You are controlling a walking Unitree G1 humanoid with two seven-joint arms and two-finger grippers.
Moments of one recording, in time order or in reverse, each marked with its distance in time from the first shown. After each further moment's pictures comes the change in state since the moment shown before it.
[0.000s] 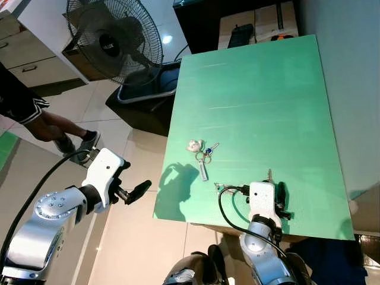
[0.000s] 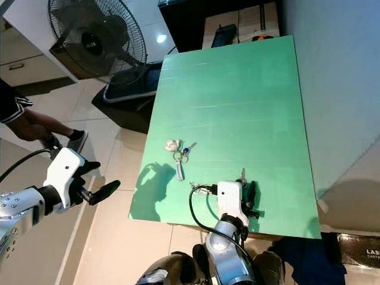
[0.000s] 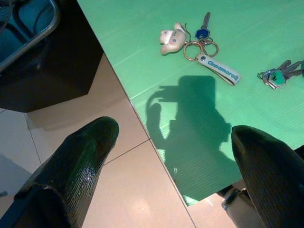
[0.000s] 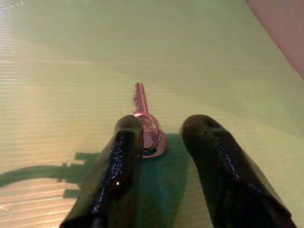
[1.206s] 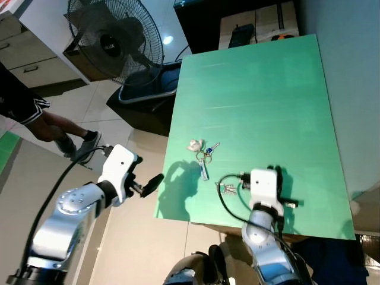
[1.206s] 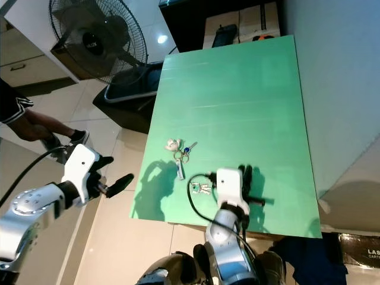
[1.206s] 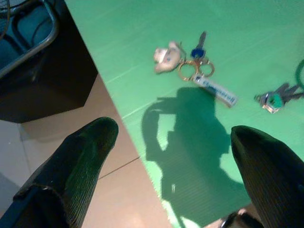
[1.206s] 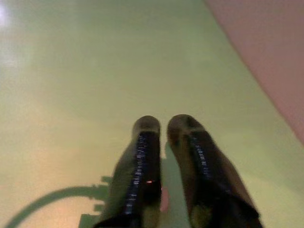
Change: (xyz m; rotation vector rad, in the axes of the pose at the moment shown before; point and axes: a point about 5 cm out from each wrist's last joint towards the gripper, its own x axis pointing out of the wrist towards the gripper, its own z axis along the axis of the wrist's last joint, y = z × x) left arm 0.024 -0.008 0.003 -0.024 -0.055 0.006; right arm 0.004 -0.006 0.029 0.024 -0.081 0.010
